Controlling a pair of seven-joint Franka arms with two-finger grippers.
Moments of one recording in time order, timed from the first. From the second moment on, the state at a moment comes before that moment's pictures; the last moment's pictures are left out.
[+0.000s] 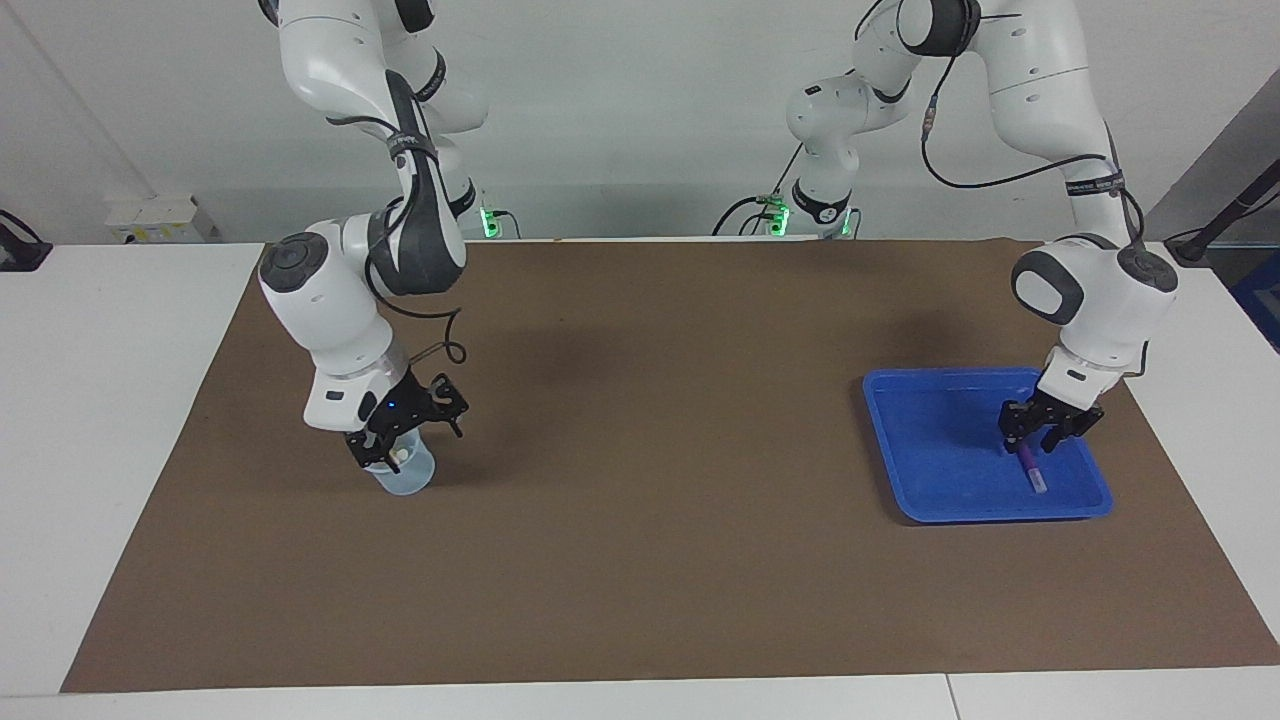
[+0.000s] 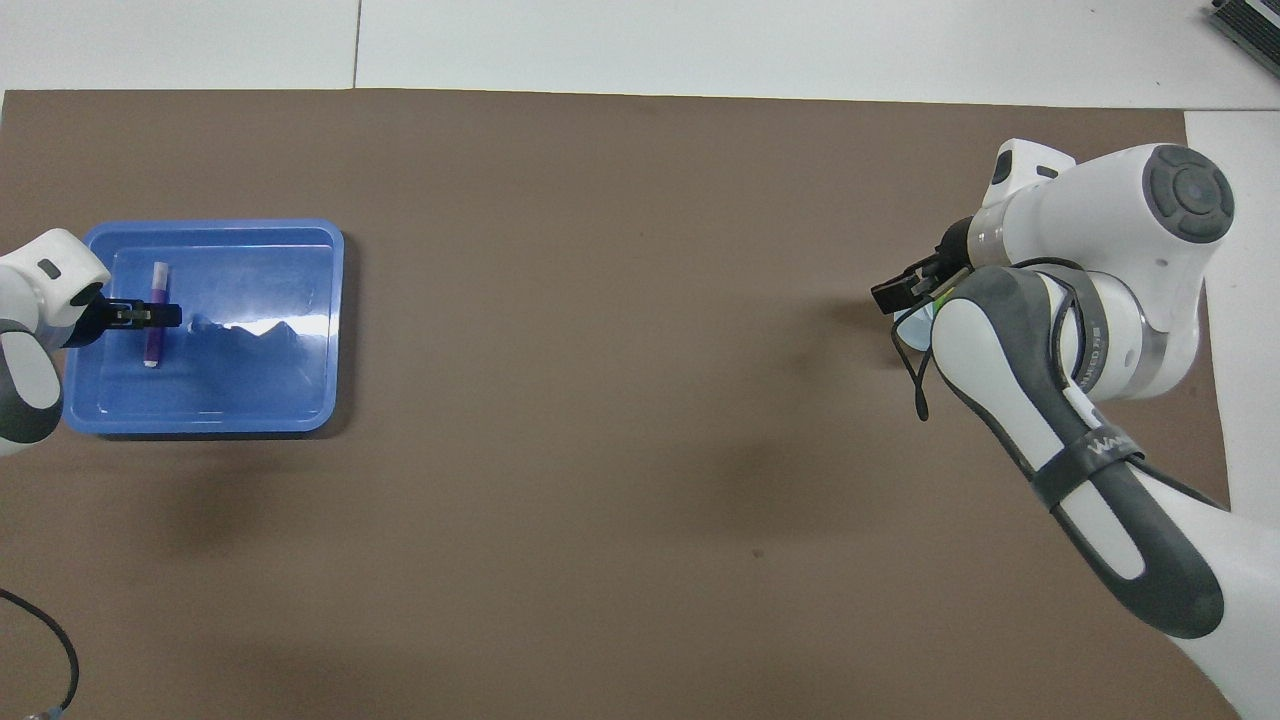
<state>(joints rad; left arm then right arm) 0.24 0.35 -0.01 -1.99 -0.09 2.55 0.40 0.05 0.30 0.05 -1.80 0.14 2.21 -0.52</state>
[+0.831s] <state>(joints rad) 0.19 0.34 -0.02 -1.70 -0.09 2.09 0.27 0.05 0.30 0.06 -1.80 0.14 2.21 -0.52</state>
